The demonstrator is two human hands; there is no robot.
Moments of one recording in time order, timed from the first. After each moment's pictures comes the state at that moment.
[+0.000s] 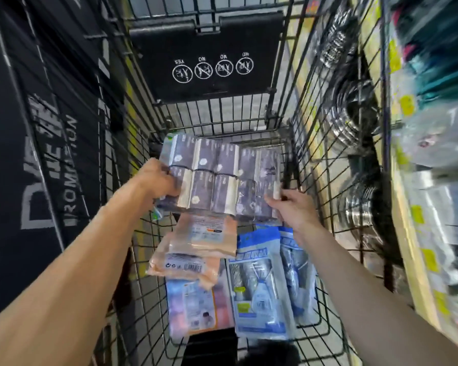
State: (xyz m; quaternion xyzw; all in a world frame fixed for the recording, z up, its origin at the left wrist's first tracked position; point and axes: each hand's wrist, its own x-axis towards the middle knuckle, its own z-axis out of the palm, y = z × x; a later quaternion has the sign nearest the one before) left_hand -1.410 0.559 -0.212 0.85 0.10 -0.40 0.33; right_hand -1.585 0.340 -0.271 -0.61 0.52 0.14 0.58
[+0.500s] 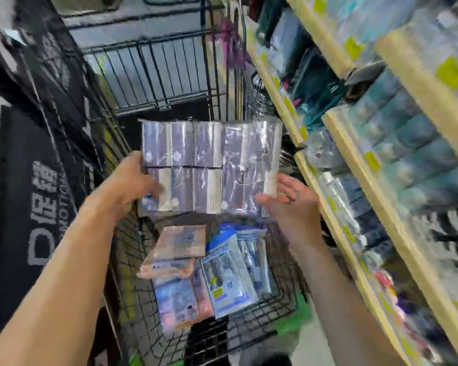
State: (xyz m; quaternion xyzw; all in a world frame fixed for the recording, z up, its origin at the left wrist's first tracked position) left_hand -1.473 0.526 -0.019 0.85 -0.05 -0.33 0.40; right_hand -1.684 0.337 -0.037 -0.61 0.43 -0.16 0.65
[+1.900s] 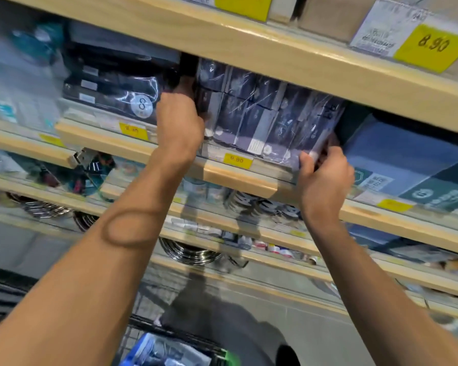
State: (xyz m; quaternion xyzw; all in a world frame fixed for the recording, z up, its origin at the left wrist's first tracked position) left_hand -1.703 0.050 0.099 0.69 -0.65 -0.08 0.30; right_hand -1.907 0.154 0.082 -0.44 0.81 -0.38 -0.01
